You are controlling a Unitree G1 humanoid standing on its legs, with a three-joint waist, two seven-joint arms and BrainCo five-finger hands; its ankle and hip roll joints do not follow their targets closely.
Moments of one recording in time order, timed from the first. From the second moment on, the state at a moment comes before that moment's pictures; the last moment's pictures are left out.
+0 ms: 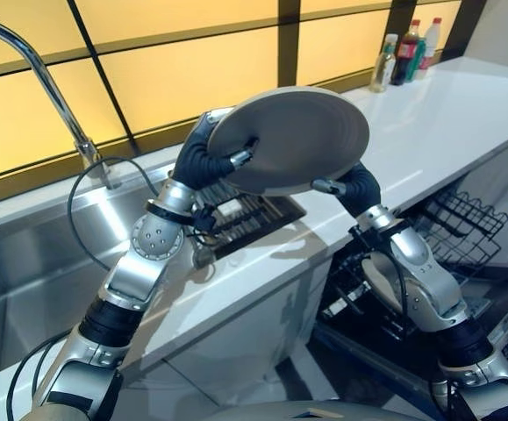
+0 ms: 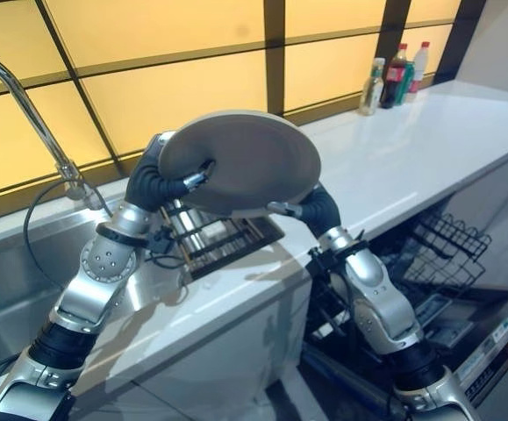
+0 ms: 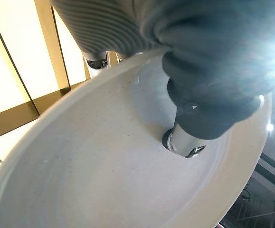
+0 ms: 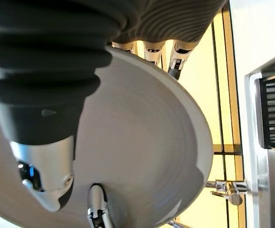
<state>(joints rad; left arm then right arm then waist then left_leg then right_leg) -0.41 0.50 -0.26 -0.21 -0.12 -0.22 0.07 -0.29 -0.49 0.25 -0.26 0.70 0.03 0.06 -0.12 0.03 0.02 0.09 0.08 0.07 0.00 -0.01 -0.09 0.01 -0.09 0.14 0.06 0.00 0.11</state>
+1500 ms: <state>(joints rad) -0.34 0.31 -0.30 -0.18 -0.45 -0.12 0.02 0.09 -0.44 -0.16 -0.23 0.60 -0.17 -0.13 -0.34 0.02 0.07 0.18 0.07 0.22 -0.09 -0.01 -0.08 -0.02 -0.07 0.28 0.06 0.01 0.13</state>
